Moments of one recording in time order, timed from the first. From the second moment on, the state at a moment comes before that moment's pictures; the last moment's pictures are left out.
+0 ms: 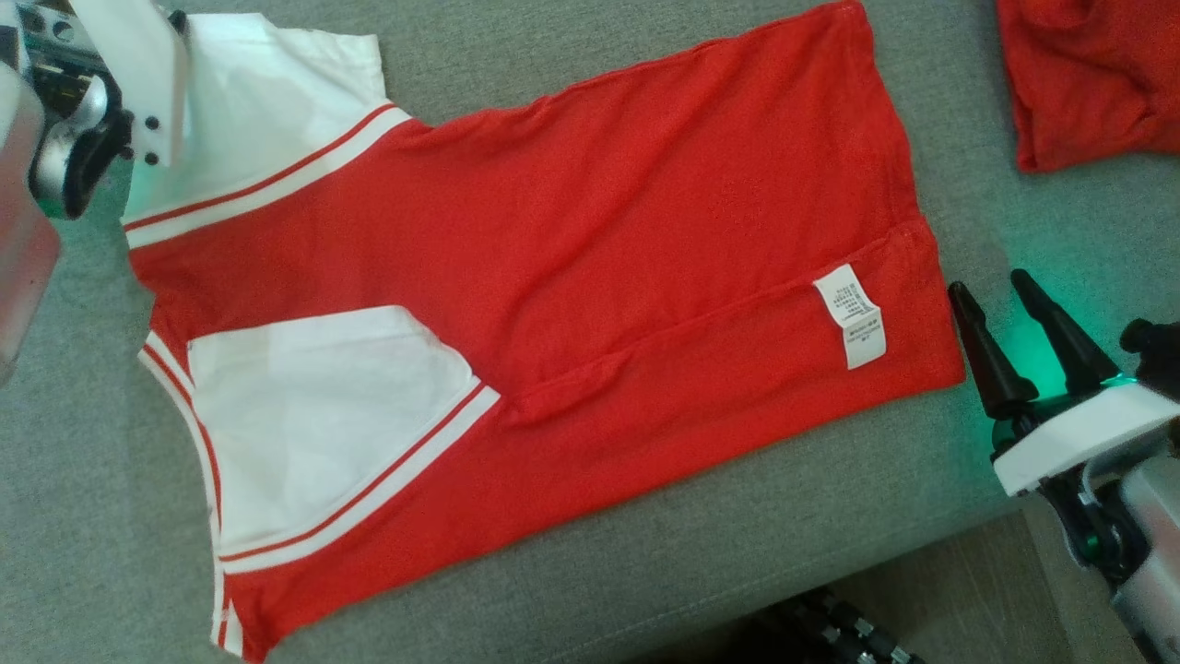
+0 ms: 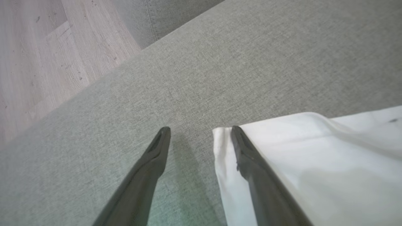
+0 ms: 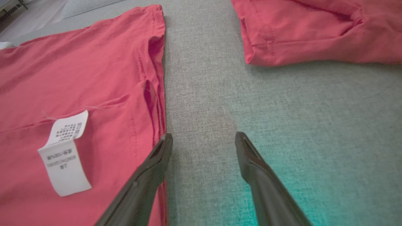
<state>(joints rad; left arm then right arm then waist) -1.21 0.55 -0.90 0.70 -0.72 0.06 0.64 -0.30 -0.54 0.47 0.38 0.75 0.12 -0.20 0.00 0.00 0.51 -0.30</state>
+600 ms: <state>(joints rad) -1.18 0.54 -0.83 0.62 -0.87 0.04 0.63 -0.40 -0.58 0.48 0.39 0.78 0.12 -0.22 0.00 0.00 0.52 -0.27</state>
